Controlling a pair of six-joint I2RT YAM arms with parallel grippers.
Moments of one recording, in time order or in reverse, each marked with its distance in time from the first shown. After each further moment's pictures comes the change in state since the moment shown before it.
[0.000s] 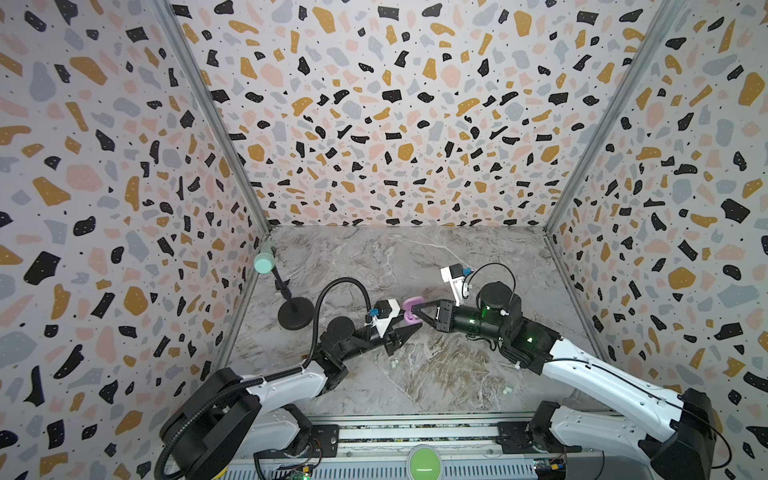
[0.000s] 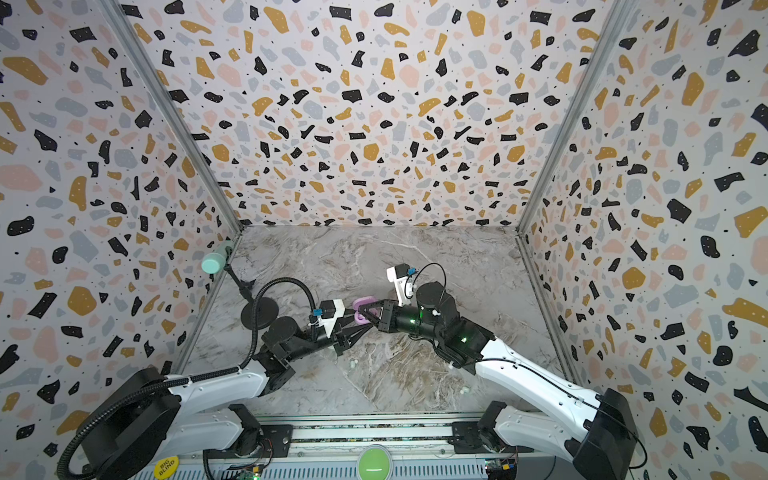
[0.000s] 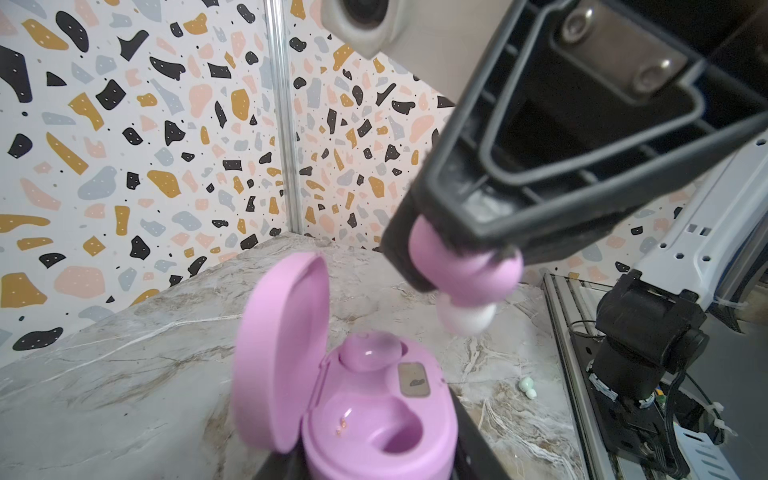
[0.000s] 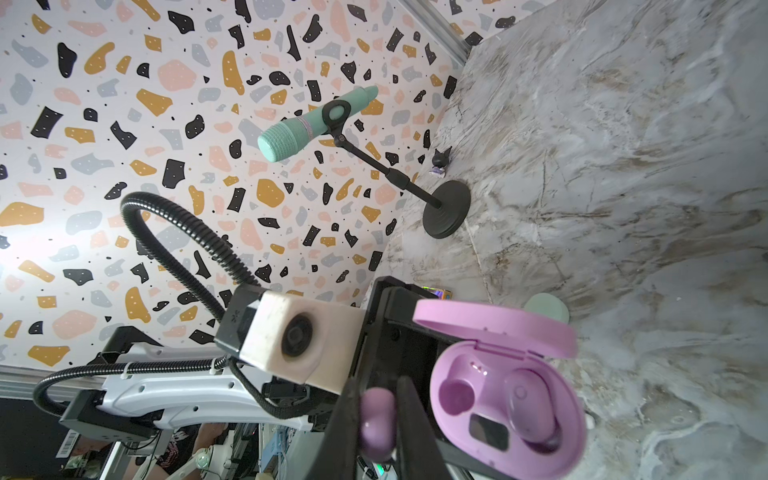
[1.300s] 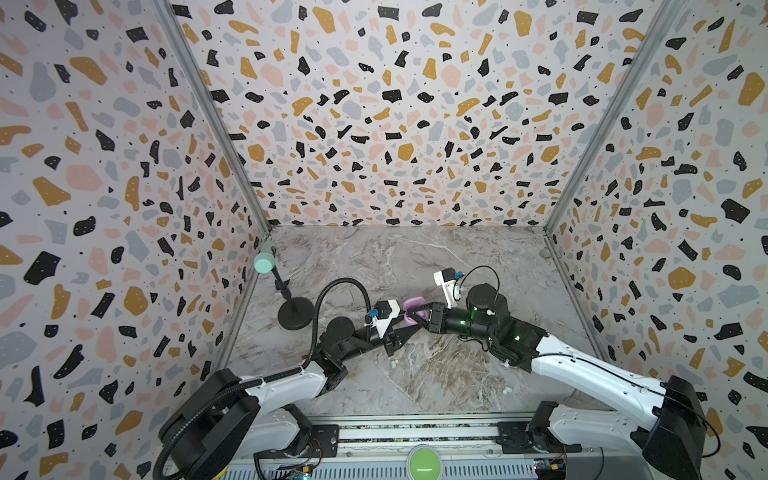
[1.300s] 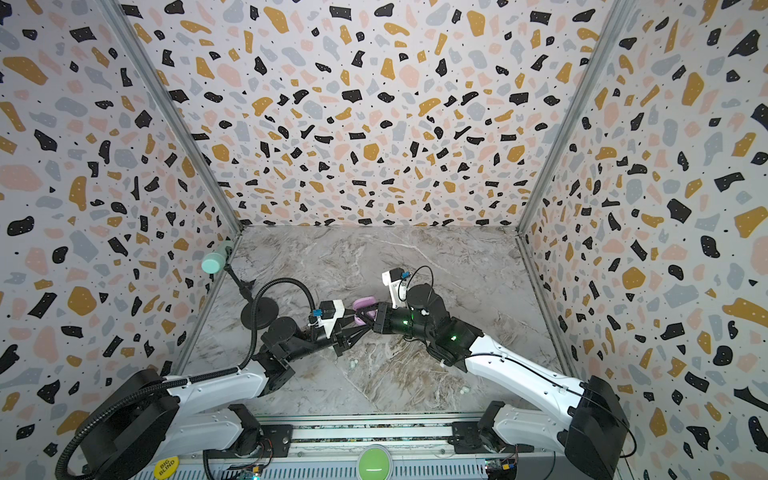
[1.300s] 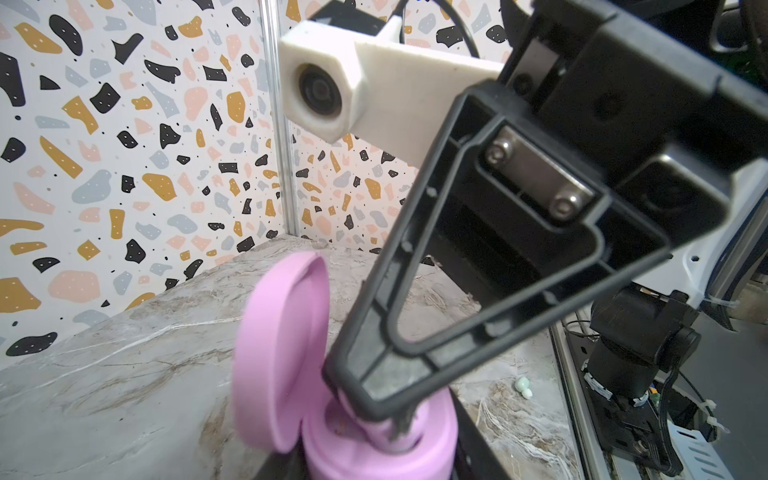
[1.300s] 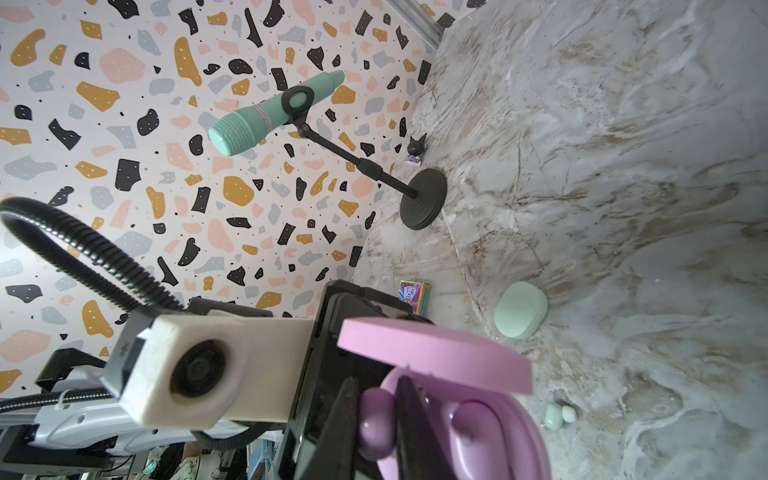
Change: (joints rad) left arm 0.000 -0.007 0.000 -0.003 0.000 0.000; right arm 0.017 0.071 -0.014 0.019 0.034 0.005
